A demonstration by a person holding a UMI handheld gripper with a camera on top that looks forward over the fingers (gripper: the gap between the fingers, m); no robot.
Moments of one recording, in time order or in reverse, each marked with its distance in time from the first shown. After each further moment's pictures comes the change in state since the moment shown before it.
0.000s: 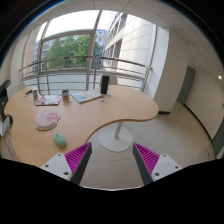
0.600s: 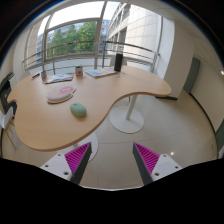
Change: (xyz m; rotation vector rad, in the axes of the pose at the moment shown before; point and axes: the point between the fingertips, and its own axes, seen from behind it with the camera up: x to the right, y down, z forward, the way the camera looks) arm -0.108 0.145 -0.005 -0.144 -0.060 0.005
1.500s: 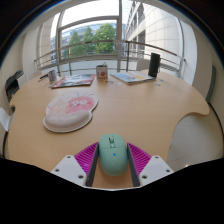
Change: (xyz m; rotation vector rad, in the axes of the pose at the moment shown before) arm -0.167 -0.121 0.247 0.058 -0.208 -0.061
